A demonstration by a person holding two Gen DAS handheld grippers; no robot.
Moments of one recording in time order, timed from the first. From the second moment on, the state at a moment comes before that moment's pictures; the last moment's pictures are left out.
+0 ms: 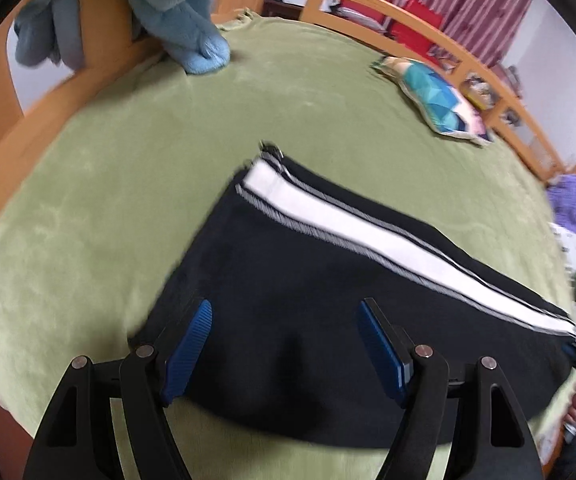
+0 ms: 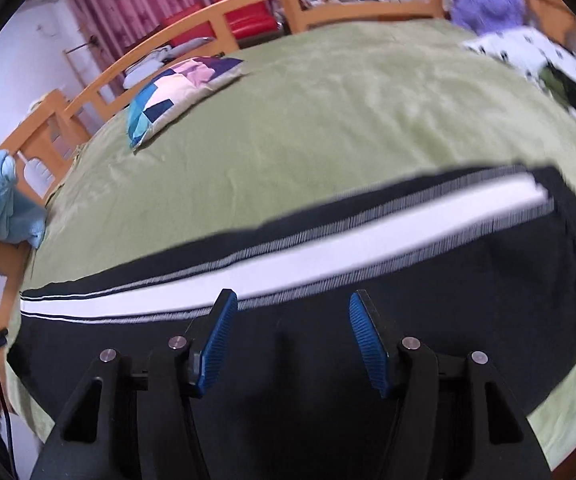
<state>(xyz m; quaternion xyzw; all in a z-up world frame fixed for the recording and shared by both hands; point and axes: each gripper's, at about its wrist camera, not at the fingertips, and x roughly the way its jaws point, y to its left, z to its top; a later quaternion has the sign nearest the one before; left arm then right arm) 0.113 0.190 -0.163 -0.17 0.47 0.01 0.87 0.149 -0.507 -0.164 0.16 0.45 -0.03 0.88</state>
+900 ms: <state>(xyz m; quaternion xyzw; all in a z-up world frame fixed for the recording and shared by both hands) 0.111 0.193 -0.149 -0.10 0.42 0.11 0.90 0.078 -0.409 -0.168 0.10 0.48 -0.09 0.87</state>
